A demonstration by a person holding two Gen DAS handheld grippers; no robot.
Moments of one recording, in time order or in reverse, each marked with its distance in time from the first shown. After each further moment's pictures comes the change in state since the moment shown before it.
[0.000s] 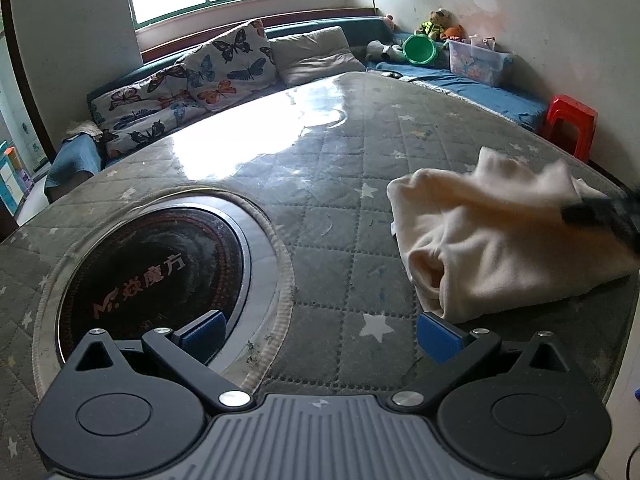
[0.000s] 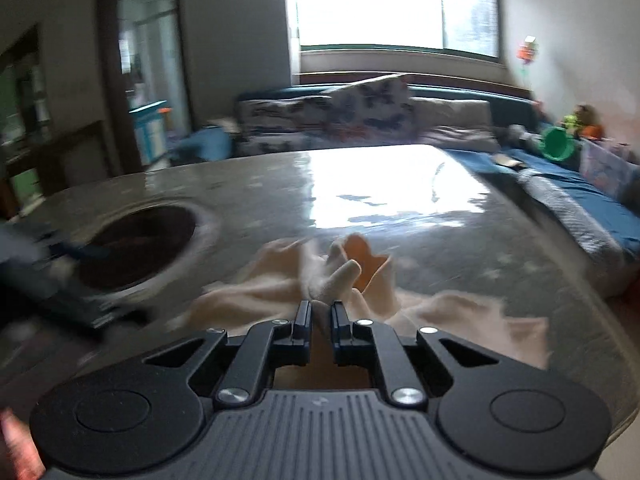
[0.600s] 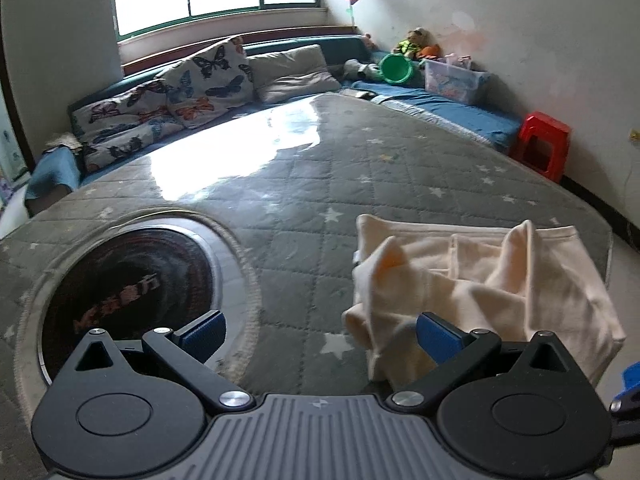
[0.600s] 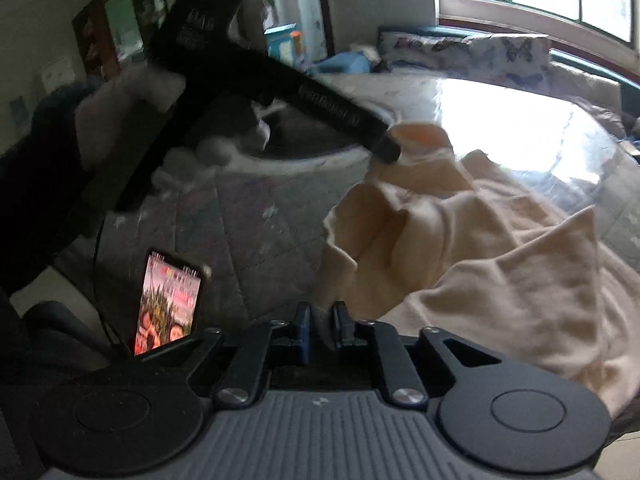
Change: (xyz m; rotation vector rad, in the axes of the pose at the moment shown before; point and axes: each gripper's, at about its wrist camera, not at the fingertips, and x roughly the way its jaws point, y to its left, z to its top) left arm -0.011 -0.010 0.007 0.001 -0.055 -0.098; right arm -0.023 0.081 -0.047 -0.171 0.194 0.318
